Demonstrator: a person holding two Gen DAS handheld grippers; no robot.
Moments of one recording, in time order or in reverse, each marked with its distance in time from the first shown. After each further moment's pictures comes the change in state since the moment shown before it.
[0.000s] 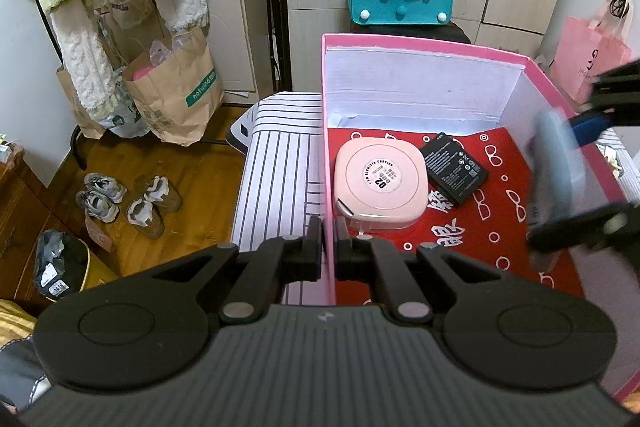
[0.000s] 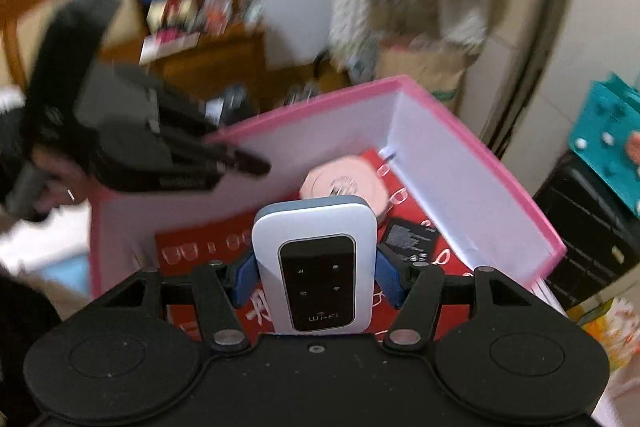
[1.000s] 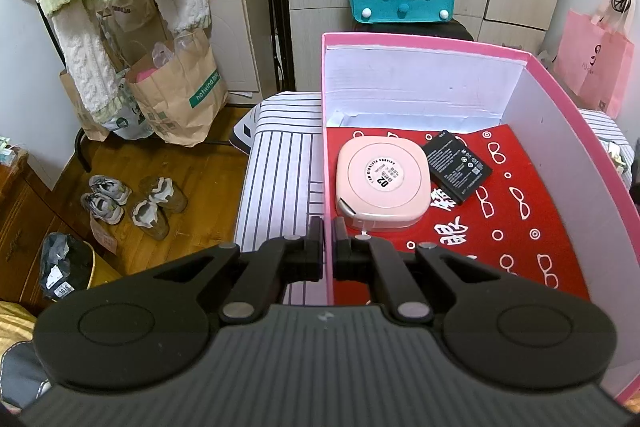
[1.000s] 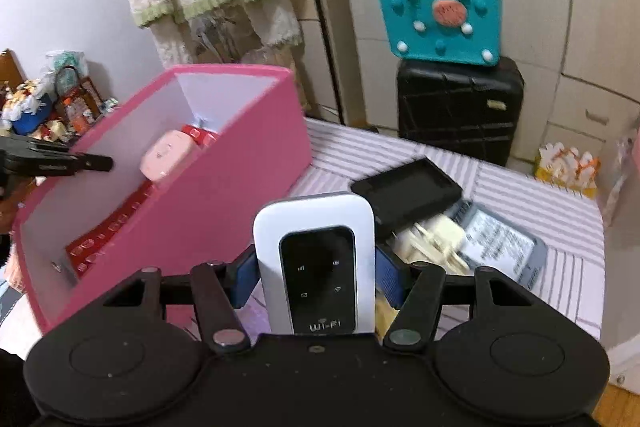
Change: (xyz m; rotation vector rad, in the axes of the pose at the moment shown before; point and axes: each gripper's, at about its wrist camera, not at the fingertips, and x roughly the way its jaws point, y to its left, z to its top) left arm -0.002 0.000 -0.001 0.007 0.003 0.010; right arm -0.079 -0.065 -0.172 0.556 -0.215 -0.222
